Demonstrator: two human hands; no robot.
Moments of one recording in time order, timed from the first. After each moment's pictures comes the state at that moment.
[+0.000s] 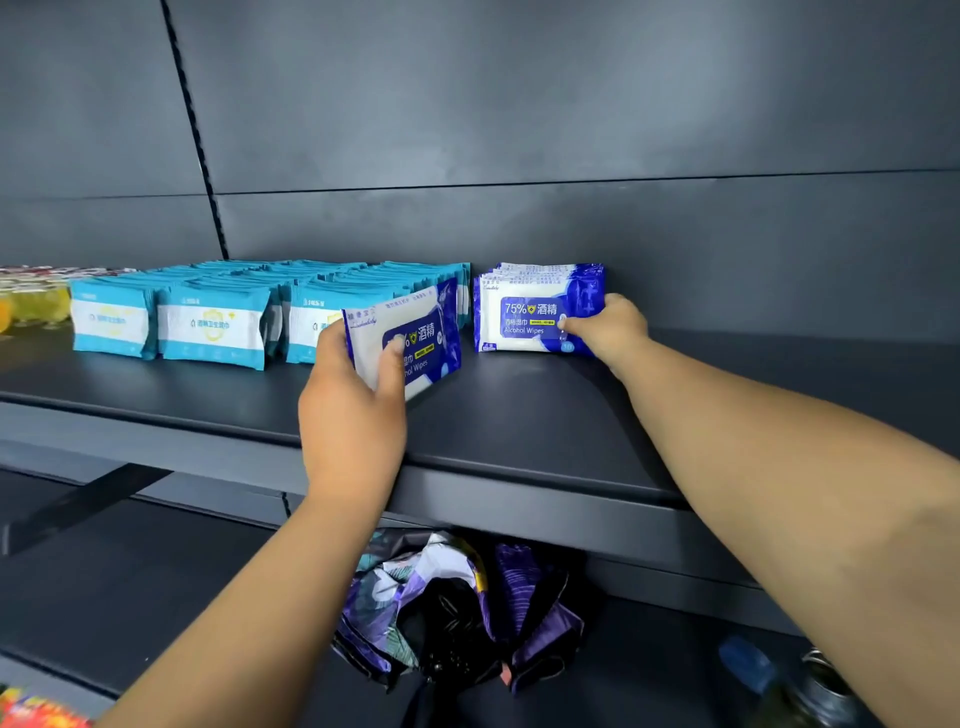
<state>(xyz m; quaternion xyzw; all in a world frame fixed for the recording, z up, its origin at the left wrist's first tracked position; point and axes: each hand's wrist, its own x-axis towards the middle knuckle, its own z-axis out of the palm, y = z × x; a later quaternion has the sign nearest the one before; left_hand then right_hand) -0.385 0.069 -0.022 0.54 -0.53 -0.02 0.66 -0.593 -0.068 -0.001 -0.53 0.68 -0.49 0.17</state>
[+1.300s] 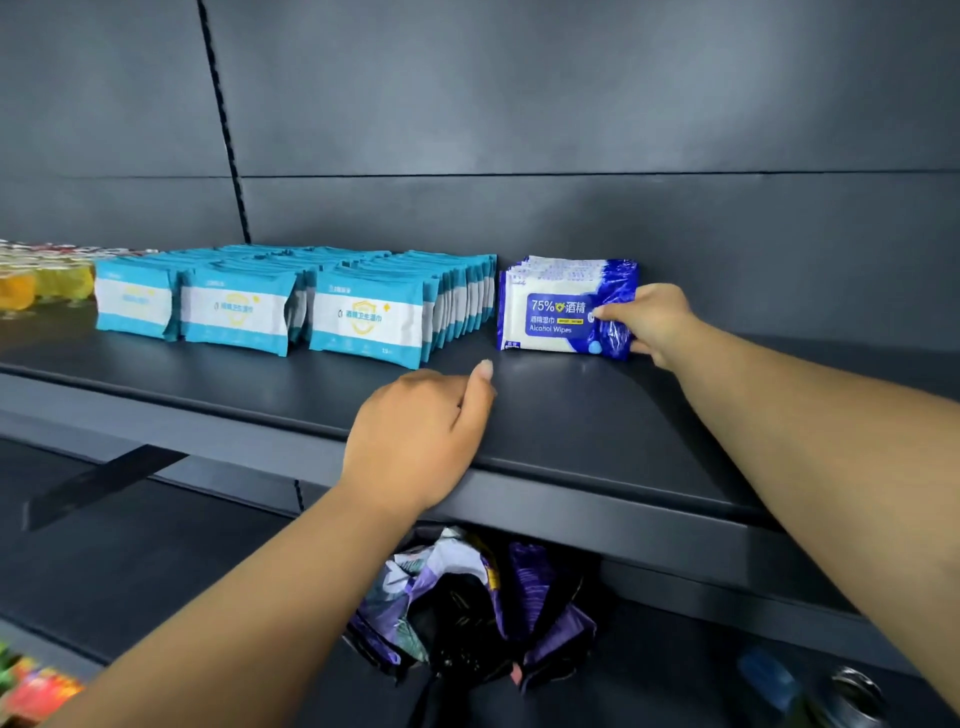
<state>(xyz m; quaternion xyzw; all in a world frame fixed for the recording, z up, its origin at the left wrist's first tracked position) -0.377 0.068 -0.029 0.55 -0.74 0.05 0.38 -0.595 -0.058 0.016 -0.49 0.61 -0.53 0.33</state>
